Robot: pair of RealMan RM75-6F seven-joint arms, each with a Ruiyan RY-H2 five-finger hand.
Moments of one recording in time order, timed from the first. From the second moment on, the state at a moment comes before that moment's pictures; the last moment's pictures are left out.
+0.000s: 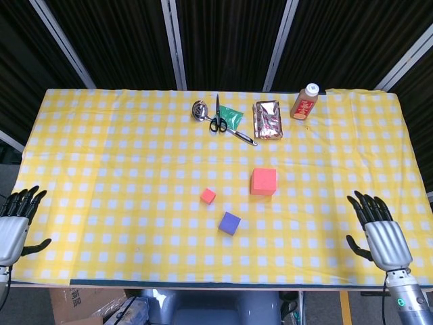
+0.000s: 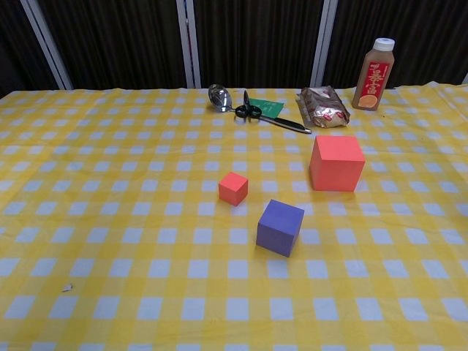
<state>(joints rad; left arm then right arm) -0.11 -1.09 -0.01 -1.64 1.49 1.42 0.12 0.15 -1.09 0.04 -1.68 -1.56 1.37 -0.05</state>
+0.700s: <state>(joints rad) -0.14 -1.07 -0.01 -1.66 1.45 1.35 0.08 0.62 -1.17 0.12 -1.72 -1.63 0.82 -0.16</state>
